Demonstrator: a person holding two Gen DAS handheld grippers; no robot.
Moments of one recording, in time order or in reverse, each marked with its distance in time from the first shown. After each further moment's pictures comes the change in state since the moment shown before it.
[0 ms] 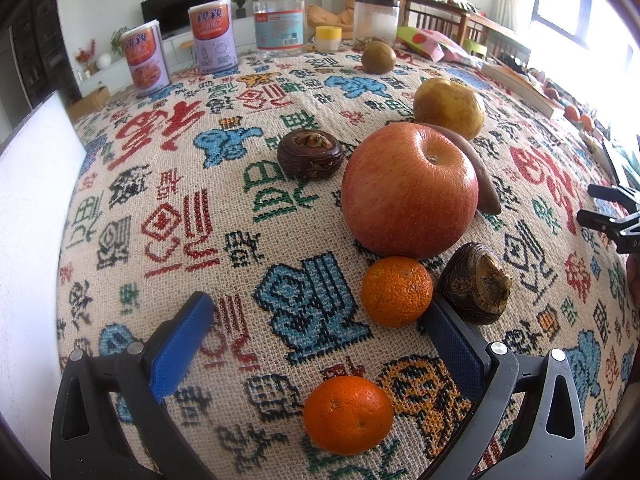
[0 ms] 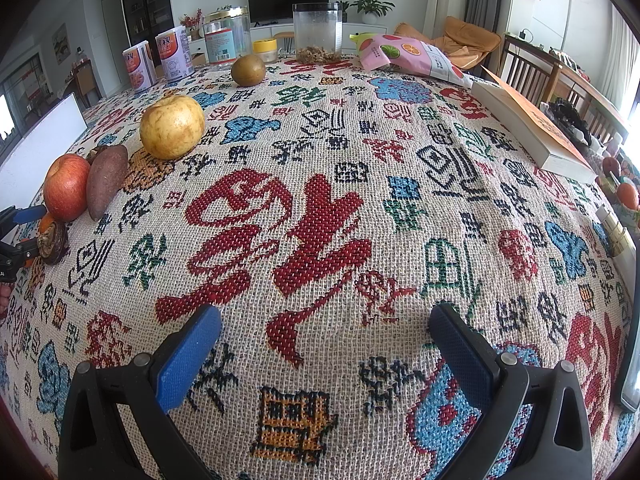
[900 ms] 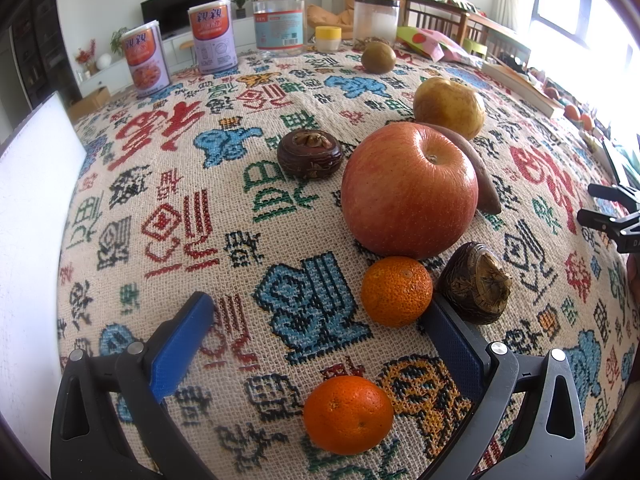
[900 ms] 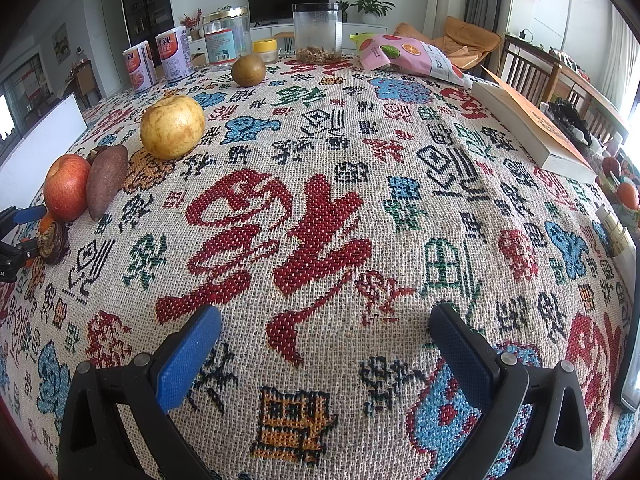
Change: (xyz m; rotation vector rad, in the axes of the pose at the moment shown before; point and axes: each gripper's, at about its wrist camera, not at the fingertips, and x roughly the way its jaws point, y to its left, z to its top) left arm -0.001 -0.002 0.000 0.002 0.000 0.002; right arm 0.000 0.000 0.000 0.001 0.000 0.000
